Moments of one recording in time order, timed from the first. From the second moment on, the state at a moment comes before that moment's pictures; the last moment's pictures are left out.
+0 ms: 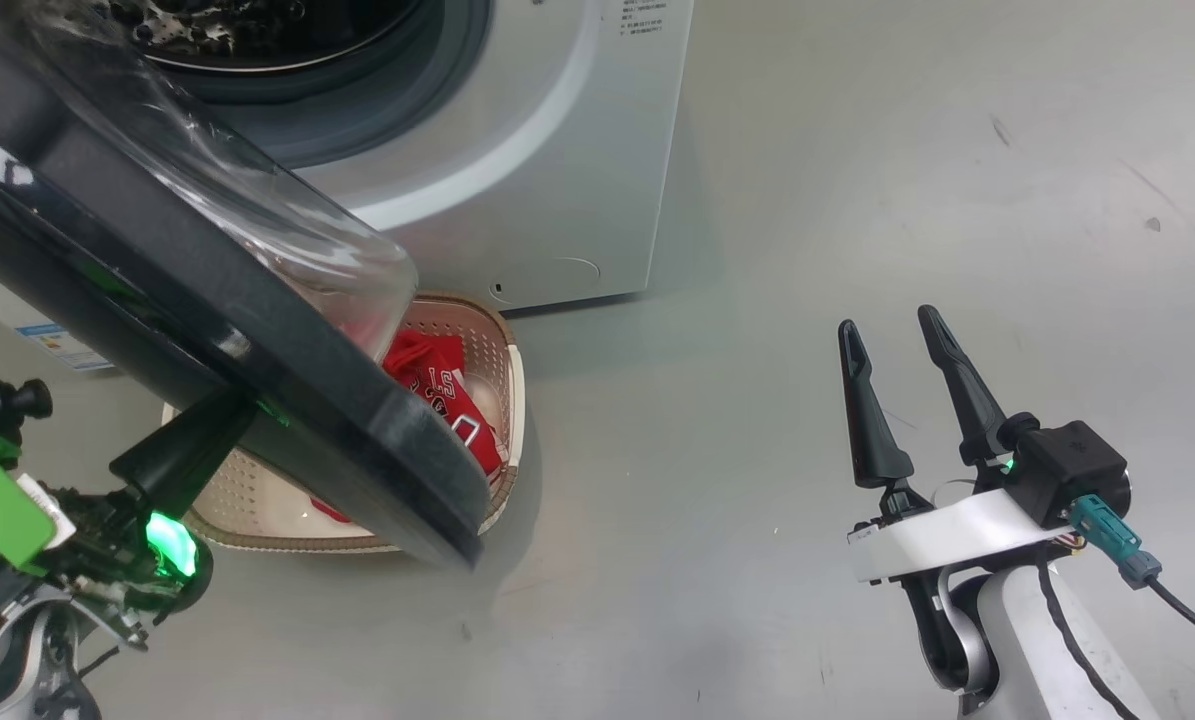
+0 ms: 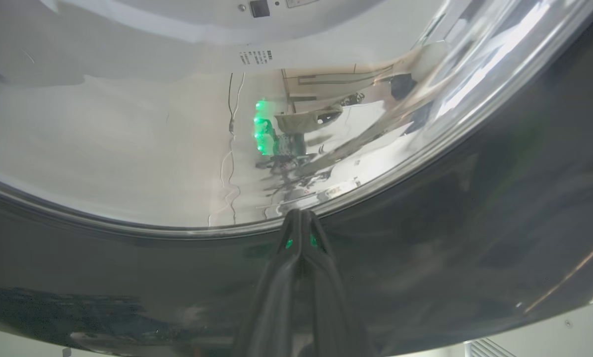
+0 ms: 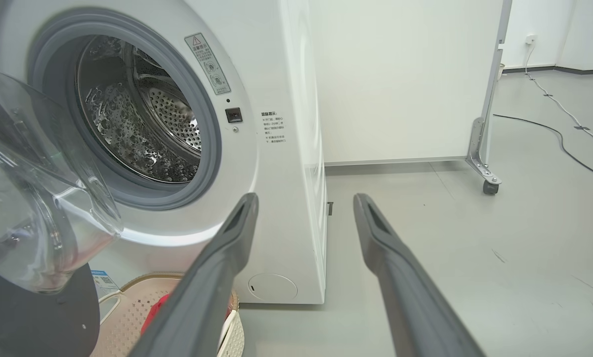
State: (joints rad) left arm -0.17 0.24 0.05 -0.07 -1.95 -0.05 0.82; right arm -0.14 -0.06 0.26 0.07 0.32 0.02 -0.25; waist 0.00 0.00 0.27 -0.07
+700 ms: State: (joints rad) left arm -0.49 0.21 0.03 0.02 -1.88 0.00 0.72; right arm -0.21 -0.05 0.31 0.03 0.38 0.03 -0.25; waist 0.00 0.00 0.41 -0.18
